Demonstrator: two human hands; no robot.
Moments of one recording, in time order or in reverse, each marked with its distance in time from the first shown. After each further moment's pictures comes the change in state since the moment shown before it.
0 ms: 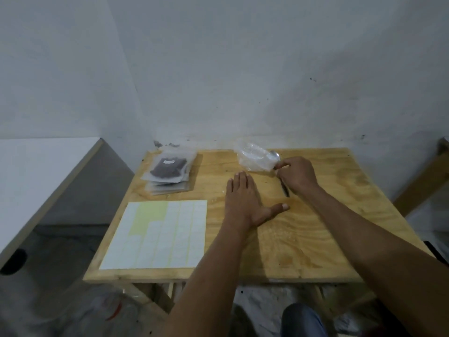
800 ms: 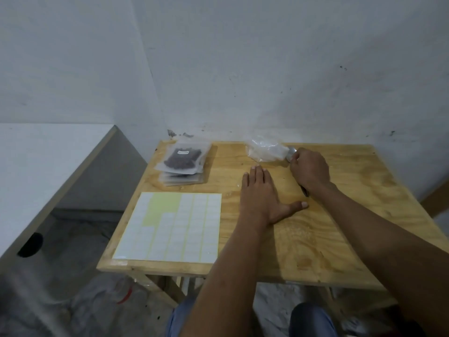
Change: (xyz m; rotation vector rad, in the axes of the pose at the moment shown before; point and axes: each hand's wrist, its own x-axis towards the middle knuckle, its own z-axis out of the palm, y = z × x) left_hand 0.001 0.000 0.003 -0.042 0.038 -0.006; right_hand 0.011 -0.011 0.023 -0.314 0.146 -0.151
